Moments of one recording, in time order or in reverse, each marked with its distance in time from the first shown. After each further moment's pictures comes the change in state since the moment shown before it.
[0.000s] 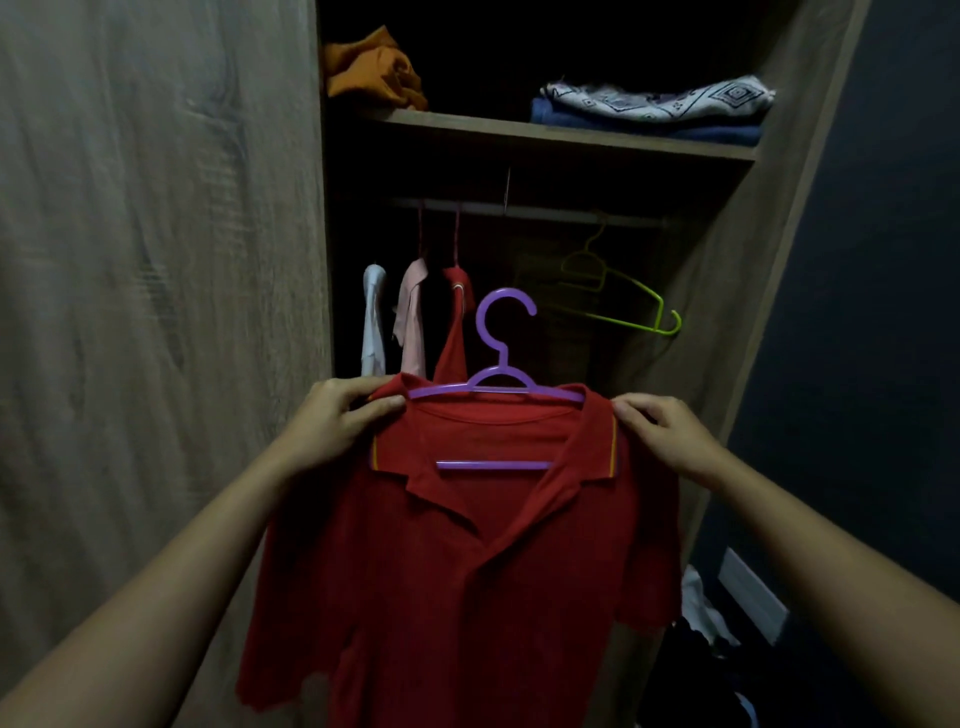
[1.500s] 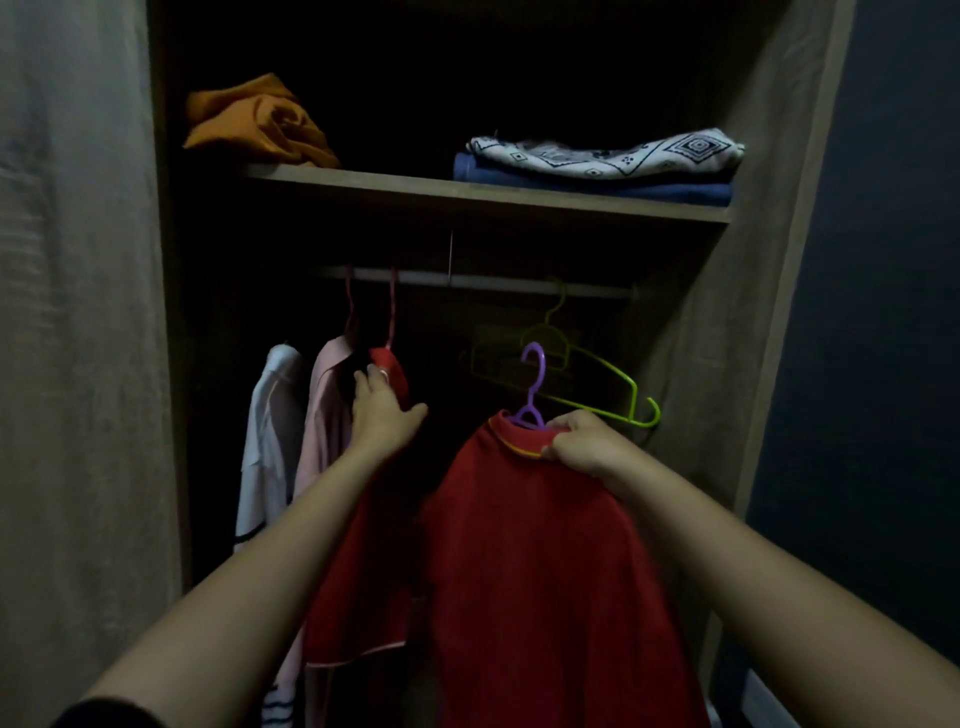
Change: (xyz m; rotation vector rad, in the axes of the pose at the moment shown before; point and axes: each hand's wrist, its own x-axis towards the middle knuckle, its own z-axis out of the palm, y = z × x) left_hand 0.218 0.024 0.126 0.119 0.209 -0.453; right_hand 0.151 0.012 -0.019 0.142 -0.068 0.366
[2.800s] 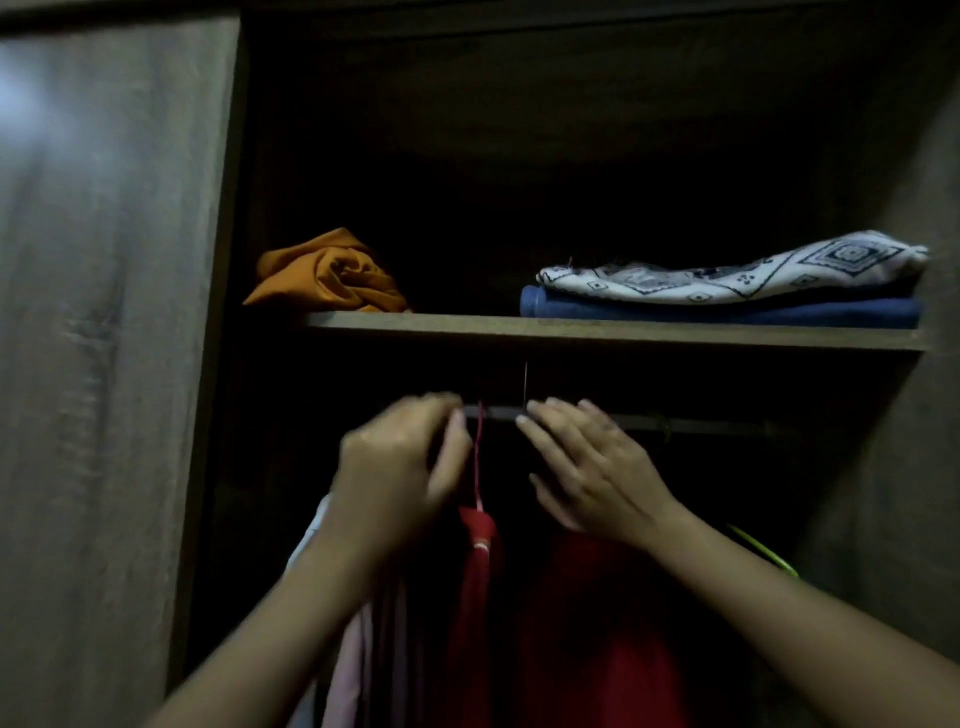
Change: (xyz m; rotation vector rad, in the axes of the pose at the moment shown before) left_hand 0.018 0.057 -0.081 0.158 0.754 0.896; right_hand 0.141 -0.077 -0.002 -0.952 0.829 -1.413
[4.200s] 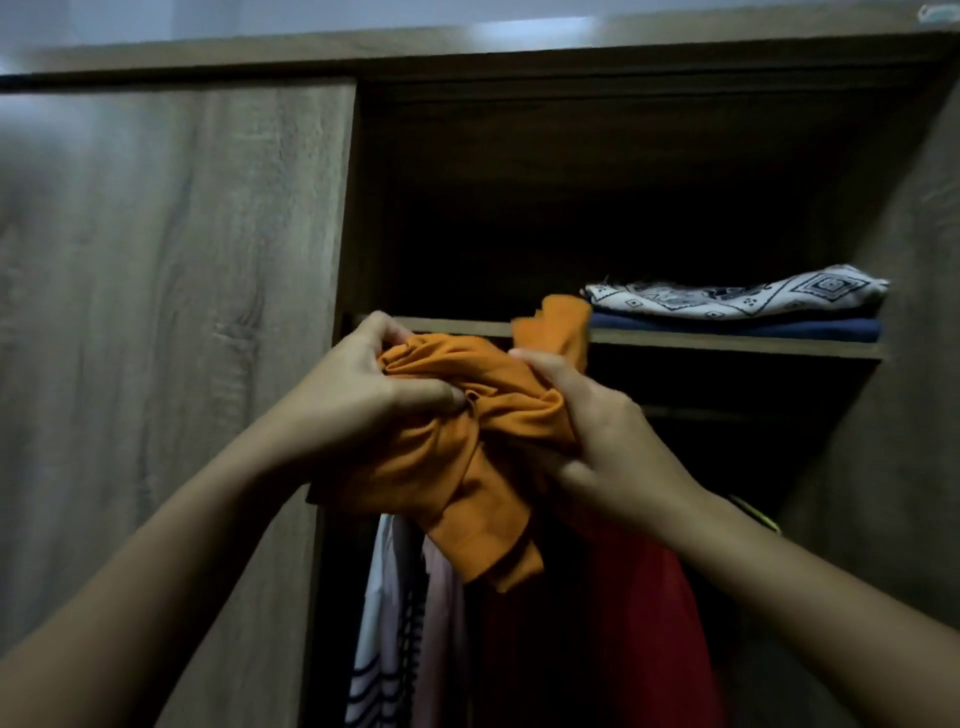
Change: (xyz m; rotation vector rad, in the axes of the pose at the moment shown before) left_hand 0.054 -0.001 -0.168 -0.562 -0.574 -0.656; right_hand 0.077 -0.073 -0.164 0.772 -0.205 0.360
